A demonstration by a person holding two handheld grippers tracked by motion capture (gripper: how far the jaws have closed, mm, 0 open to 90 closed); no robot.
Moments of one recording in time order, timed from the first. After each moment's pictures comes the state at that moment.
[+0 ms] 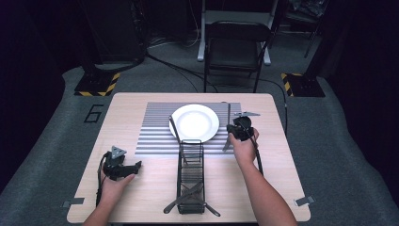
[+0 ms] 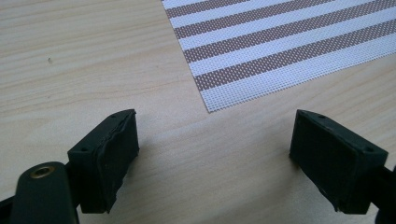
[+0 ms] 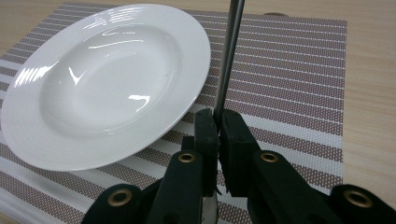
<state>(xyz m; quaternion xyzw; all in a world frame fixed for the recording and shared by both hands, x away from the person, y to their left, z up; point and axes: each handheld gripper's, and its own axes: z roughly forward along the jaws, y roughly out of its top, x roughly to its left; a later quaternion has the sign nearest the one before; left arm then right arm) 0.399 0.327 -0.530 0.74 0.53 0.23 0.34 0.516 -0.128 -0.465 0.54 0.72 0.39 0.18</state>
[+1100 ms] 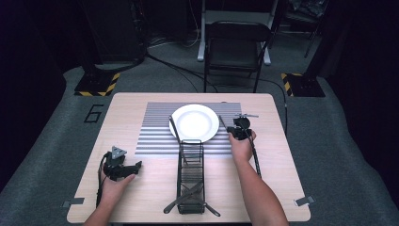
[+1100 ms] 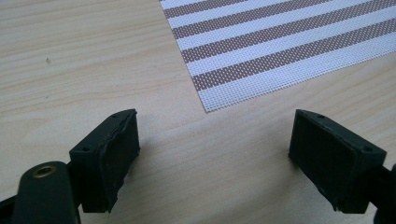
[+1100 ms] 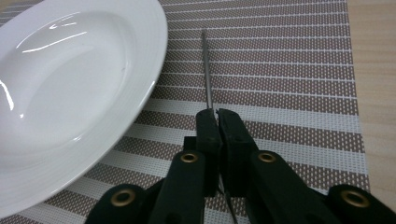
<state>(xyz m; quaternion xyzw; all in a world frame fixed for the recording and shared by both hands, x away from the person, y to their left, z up) 0.398 0.326 -0.530 0.74 0.53 0.23 0.34 0.541 -0.131 -0.503 0.61 0.68 0.38 0.15</state>
